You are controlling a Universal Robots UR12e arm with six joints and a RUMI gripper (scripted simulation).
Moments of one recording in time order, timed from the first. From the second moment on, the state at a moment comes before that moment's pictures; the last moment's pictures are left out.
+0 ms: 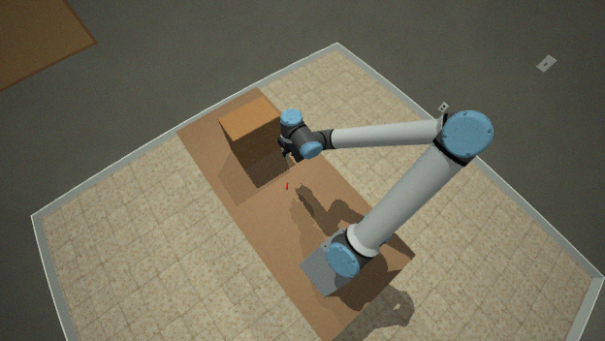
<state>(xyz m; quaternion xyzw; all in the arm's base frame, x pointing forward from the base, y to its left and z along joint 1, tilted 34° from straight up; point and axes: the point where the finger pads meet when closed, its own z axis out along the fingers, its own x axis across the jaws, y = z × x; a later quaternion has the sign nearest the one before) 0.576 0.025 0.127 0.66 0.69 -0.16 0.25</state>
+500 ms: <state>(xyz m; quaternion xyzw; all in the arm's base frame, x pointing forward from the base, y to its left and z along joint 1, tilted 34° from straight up) 0.569 0.029 0.133 0.67 0.68 -0.19 0.22</state>
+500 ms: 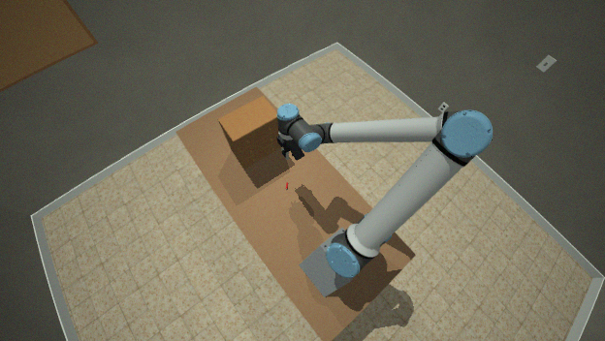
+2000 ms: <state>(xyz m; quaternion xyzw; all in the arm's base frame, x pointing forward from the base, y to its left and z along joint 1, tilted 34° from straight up) 0.568 0.149 0.054 0.67 0.68 -0.19 0.22</state>
